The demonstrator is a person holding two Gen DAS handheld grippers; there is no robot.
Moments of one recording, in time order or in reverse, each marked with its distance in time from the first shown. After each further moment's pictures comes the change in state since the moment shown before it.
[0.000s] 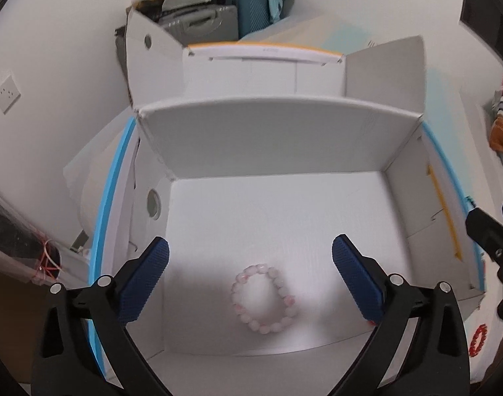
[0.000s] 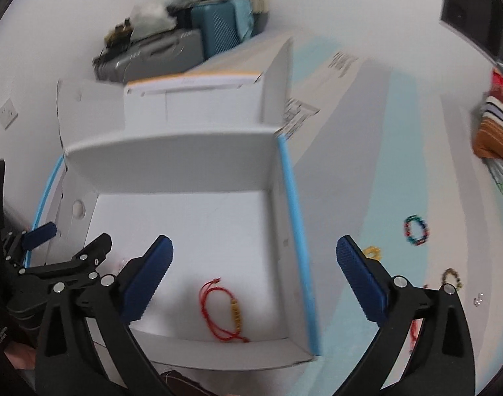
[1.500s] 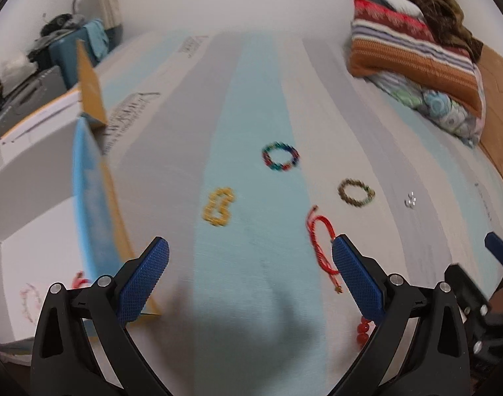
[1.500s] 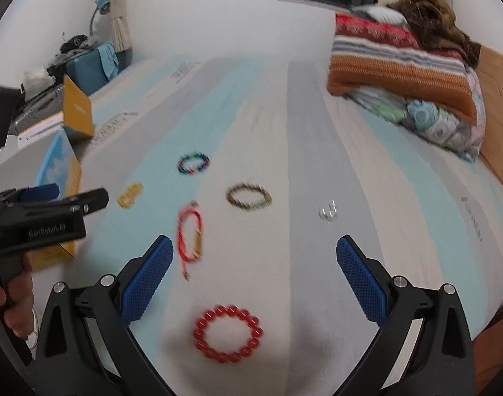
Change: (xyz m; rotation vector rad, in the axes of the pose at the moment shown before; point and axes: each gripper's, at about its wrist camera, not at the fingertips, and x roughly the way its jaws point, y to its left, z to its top) left arm -0.026 -0.315 -0.084 0.400 -0.041 -0.360; right arm -0.082 -0.263 -0.190 0.322 -0.101 -0.323
